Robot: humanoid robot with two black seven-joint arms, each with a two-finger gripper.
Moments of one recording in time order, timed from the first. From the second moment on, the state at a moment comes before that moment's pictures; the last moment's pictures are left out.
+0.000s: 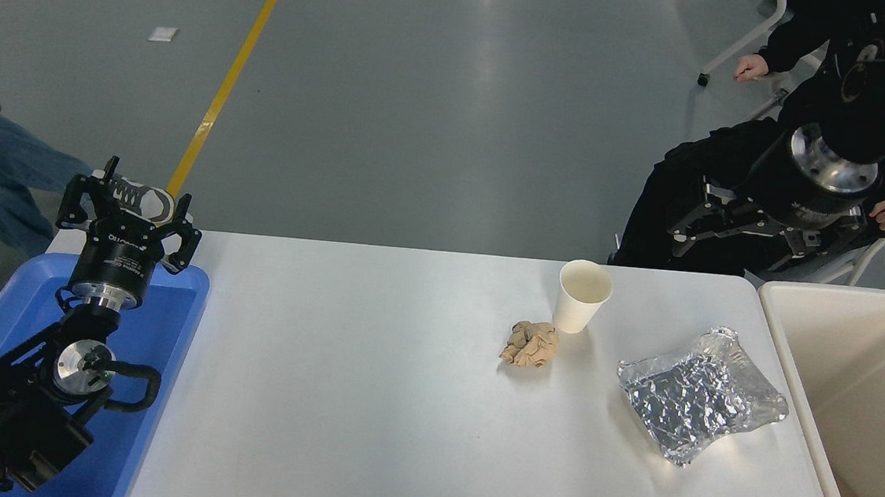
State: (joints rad) left arm -0.57 0.28 -0.90 -0.47 -0.07 -0.58 -0.51; right arm 2.26 -0.23 -1.42 1.25 0.01 0.78 -0.04
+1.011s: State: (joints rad) left arm -0.57 0.28 -0.90 -0.47 -0.07 -0.58 -0.51; right arm 2.38 -0.23 -1.39 1.28 0.02 0.73 -0.07
